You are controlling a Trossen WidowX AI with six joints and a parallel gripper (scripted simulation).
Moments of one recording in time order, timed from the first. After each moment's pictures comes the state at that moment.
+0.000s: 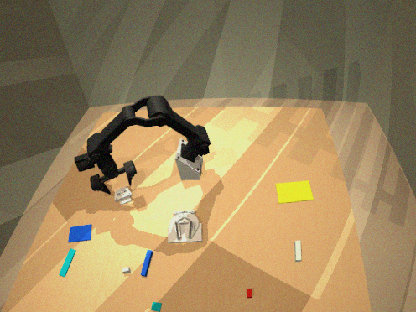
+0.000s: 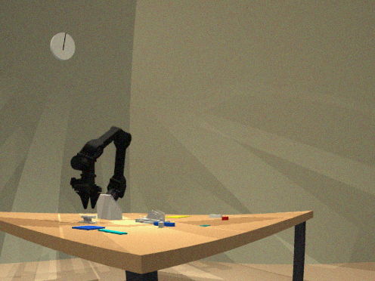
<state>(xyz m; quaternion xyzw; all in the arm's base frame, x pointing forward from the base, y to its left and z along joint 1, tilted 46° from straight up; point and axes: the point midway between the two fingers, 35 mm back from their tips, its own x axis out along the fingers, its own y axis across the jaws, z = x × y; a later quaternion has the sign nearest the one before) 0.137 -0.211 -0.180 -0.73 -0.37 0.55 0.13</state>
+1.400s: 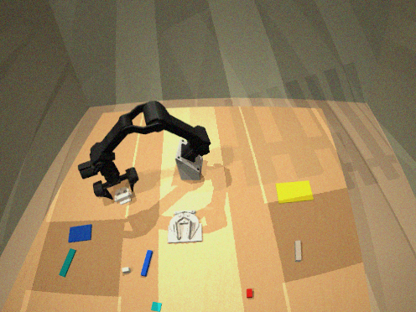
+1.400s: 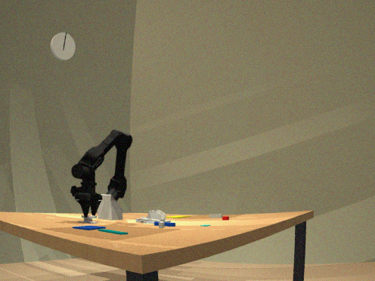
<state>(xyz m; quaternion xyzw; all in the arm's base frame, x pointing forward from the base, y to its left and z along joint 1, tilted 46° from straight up) 0.143 -0.189 -0.207 -0.74 -0.37 0.55 0.13</state>
